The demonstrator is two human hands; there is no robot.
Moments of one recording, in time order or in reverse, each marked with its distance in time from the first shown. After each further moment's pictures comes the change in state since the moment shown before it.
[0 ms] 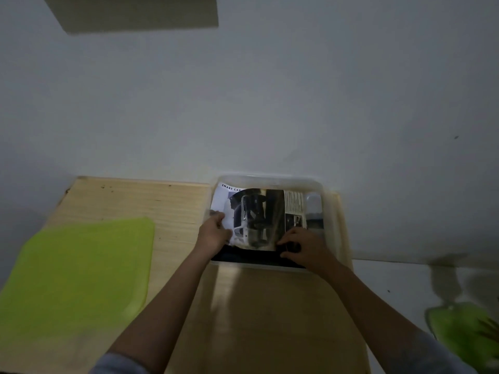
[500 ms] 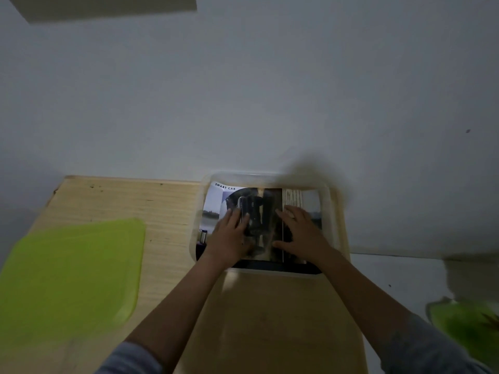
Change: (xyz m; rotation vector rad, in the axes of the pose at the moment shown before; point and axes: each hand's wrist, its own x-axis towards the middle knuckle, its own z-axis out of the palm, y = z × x) left_hand 0.008 -0.005 0.042 0.814 -0.129 0.517; right_hand 0.031 0.006 -0.008 -0.223 -0.073 0.113
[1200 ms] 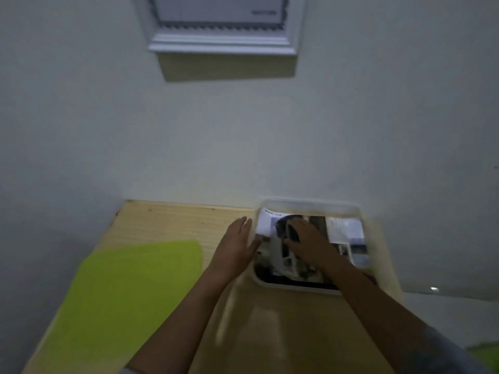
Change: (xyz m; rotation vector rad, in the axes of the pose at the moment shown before) left_hand -0.053 -0.073 -0.085 -0.314 0.289 -0.013; right_hand 0.028 -0.122 -0.007 0.089 0.137 0.002
